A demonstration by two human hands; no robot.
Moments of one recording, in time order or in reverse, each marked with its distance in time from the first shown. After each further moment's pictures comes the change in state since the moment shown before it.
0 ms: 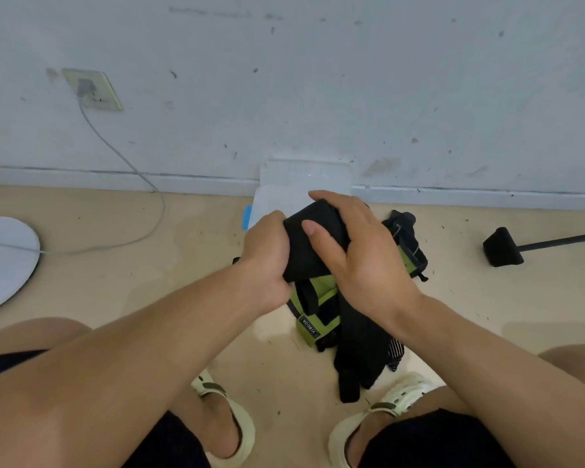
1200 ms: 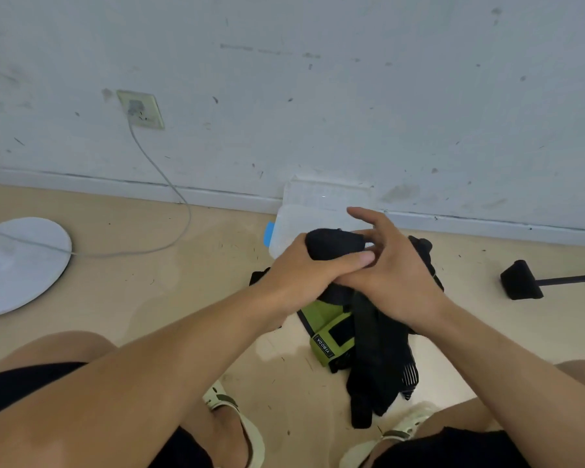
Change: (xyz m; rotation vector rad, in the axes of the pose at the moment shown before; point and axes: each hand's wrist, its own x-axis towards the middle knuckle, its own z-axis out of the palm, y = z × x) left_hand 0.010 -0.002 -0.032 0.516 -0.382 0.359; right_hand 0.009 -0.012 -0.008 0.182 -0.141 0.244
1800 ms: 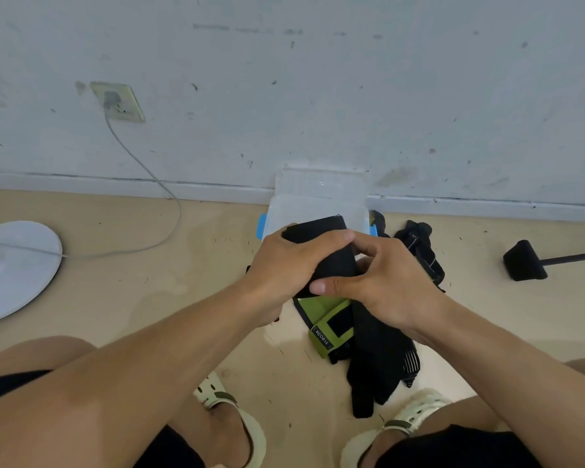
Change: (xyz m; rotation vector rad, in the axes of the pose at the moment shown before) left_hand 0.015 -0.003 0.008 -0.068 0.188 -0.054; right_hand -0.001 0.016 -0.003 0.087 -0.132 -0.007
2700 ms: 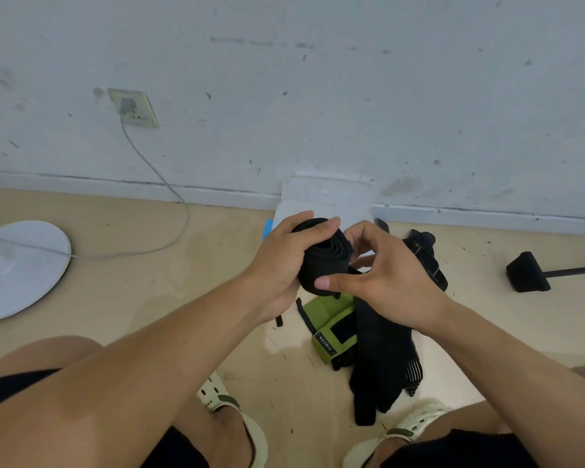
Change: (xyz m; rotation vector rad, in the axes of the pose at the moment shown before) left_hand -0.001 0.012 -0.012 -0.402 -0.012 -0.055; right_hand 0.011 -0.001 0.001 -0.199 0.072 -0.072
